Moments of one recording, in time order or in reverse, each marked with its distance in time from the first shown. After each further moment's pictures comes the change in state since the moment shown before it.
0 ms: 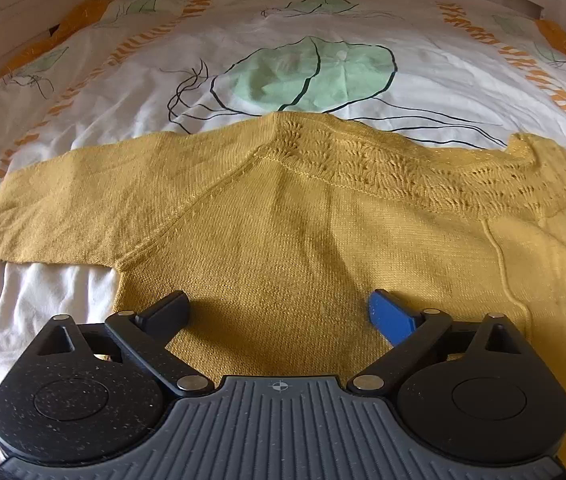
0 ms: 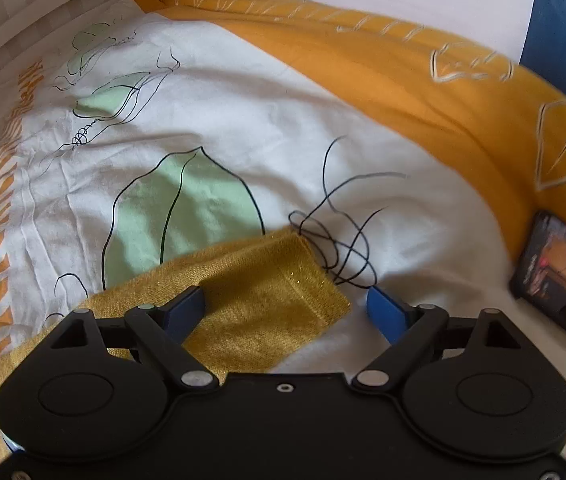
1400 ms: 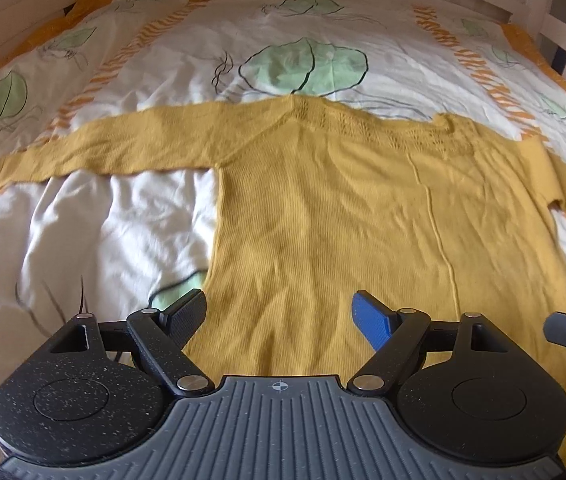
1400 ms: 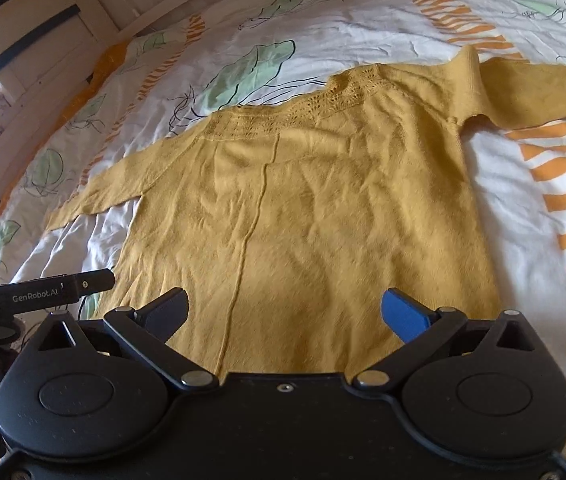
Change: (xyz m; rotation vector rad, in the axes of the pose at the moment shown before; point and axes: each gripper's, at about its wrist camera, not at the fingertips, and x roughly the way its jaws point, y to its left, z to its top) left arm -0.147 0.054 -0.058 -0.010 0.056 -0.098; right arm -0.235 0.193 -0.308 -0.468 0.158 0.663
